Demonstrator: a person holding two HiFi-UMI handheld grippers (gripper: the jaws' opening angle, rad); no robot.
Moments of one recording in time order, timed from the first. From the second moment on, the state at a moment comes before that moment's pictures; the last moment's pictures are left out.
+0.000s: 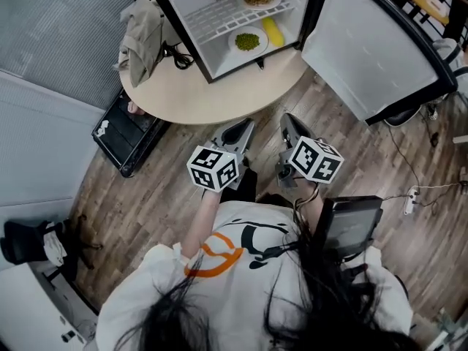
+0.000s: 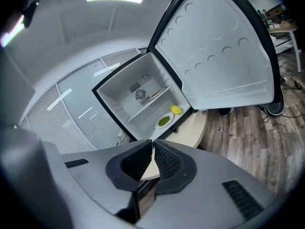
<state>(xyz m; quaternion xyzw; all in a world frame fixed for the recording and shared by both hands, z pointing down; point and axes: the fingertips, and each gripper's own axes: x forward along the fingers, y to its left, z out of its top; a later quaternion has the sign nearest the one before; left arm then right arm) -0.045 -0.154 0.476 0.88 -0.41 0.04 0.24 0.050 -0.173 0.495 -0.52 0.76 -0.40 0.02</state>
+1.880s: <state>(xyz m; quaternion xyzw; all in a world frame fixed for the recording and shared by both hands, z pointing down) -0.028 -0.026 0.464 0.88 -0.43 0.03 0.20 0.059 -0.056 0.487 -0.49 0.80 -0.35 -0.02</state>
